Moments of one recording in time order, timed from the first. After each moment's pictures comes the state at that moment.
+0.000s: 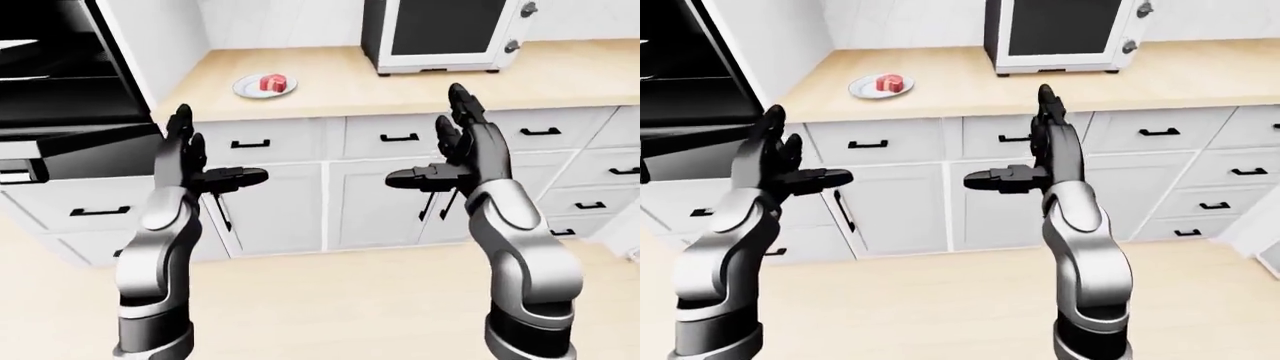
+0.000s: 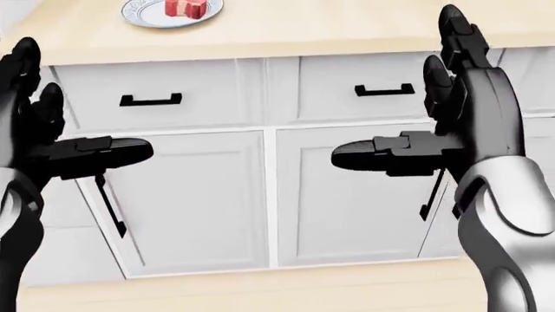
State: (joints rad) left arm -0.50 0.24 0.21 -0.20 -0.20 0.70 0.12; right arm -0.50 -0.18 -0.15 -0.46 0.14 0.87 -0.06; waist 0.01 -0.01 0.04
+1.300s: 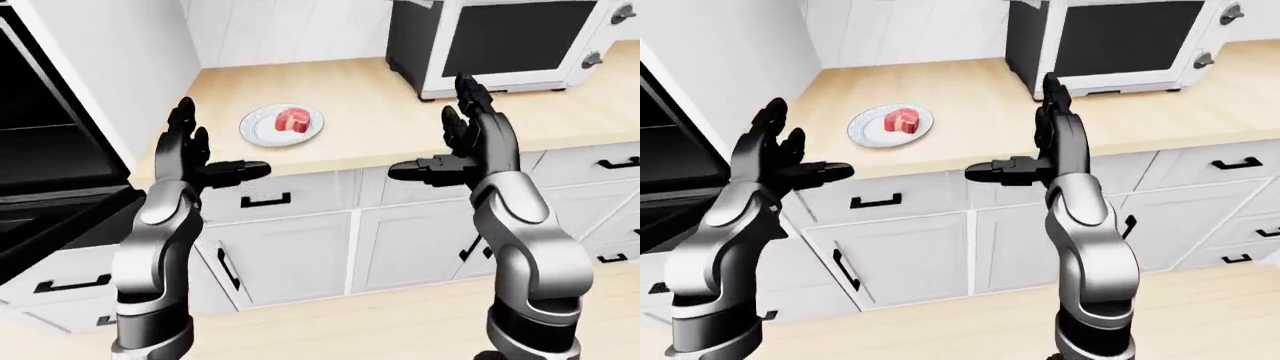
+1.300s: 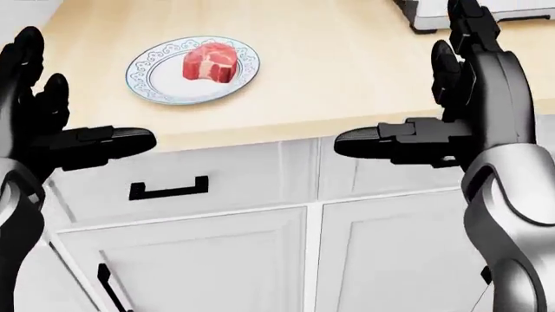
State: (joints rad) left arm -0.53 0.25 0.21 -0.23 -0.26 0.75 0.15; right arm -0.54 -0.19 -0.16 -0.48 0.14 0.91 -0.07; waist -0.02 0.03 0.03
